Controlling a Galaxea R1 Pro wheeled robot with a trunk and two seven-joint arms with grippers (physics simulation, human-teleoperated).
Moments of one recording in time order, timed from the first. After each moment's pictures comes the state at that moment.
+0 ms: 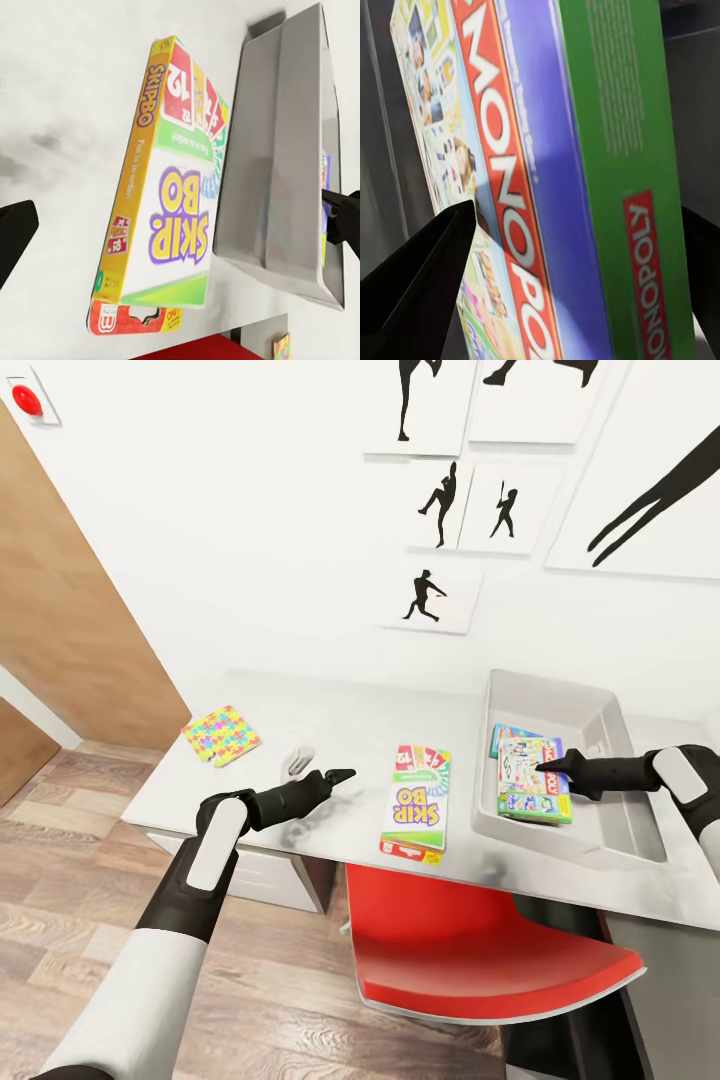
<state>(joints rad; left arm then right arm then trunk) -0.75 -0.09 -0.05 -1.20 0.90 0.87 -0.03 -1.21 -0.50 0.05 -0.44 -0.70 1.05 0.40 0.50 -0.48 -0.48</state>
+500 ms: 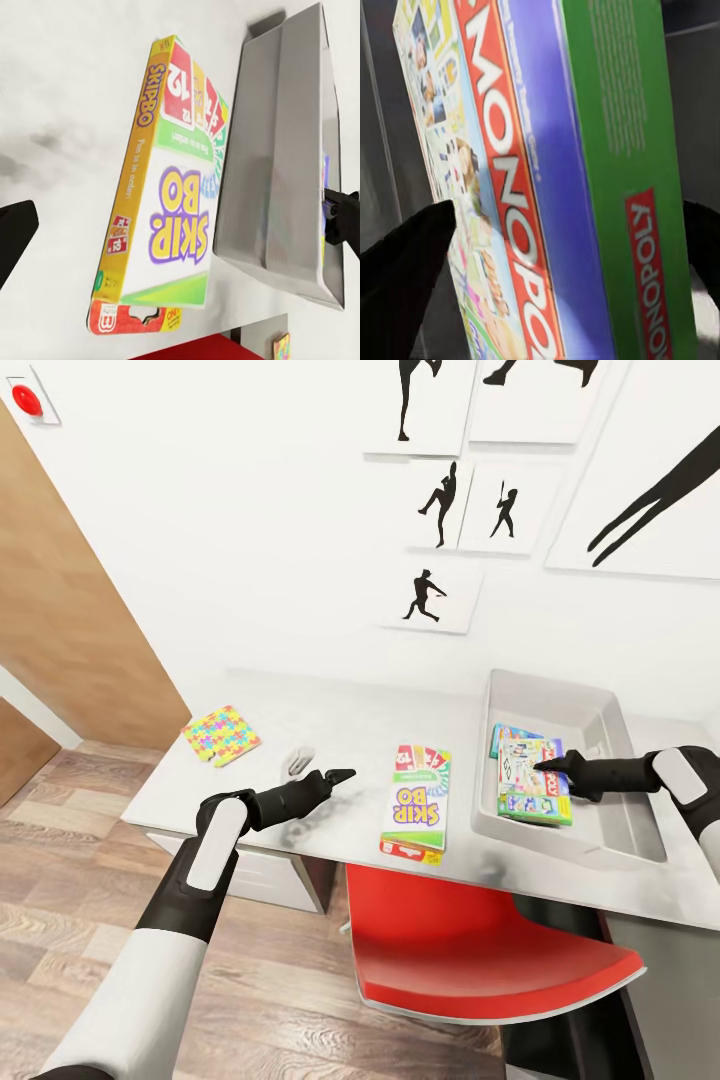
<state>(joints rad) -0.75 -0.09 -0.05 -1.20 0.90 0.87 -0.03 -1.21 -0.50 0.05 -0.44 -0.70 1.05 0.40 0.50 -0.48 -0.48</state>
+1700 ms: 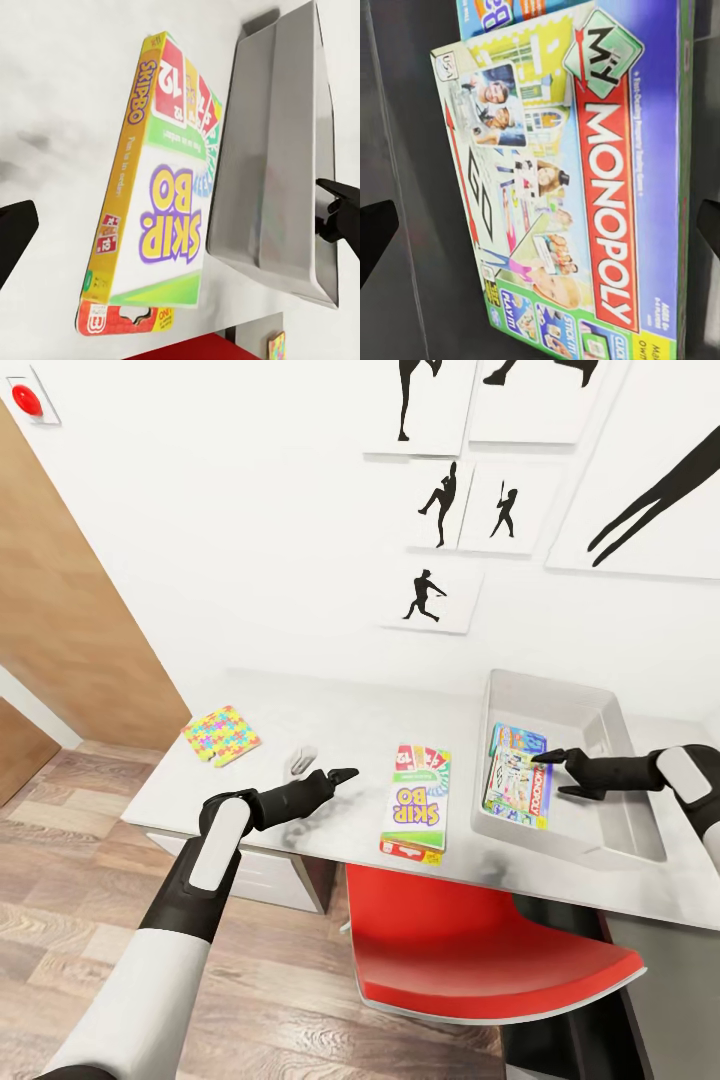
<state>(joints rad) -0.75 -0.11 -0.05 -1.20 0.90 0.87 -0.03 -1.21 -0.51 0.04 -0.45 -0.70 1.05 0.40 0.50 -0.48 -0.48</state>
